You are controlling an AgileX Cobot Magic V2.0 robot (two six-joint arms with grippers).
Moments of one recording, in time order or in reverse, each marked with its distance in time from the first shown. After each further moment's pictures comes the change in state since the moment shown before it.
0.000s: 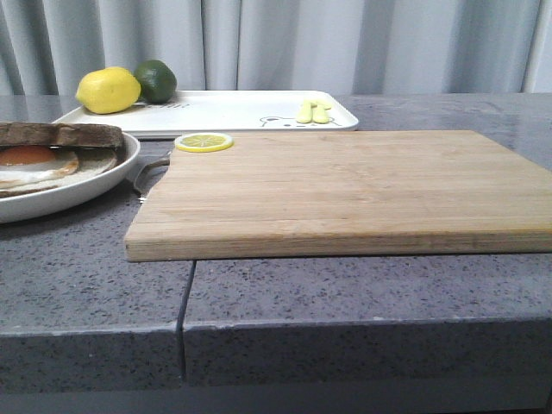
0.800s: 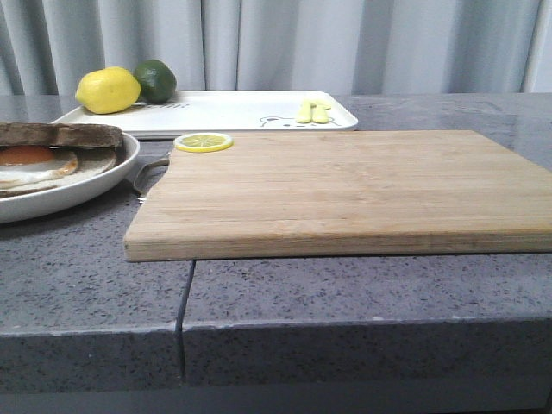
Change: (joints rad) left arm 0.000 0.000 0.000 0.000 0.000 0.000; right arm 0.000 0.000 0.000 0.000 -0.003 0.004
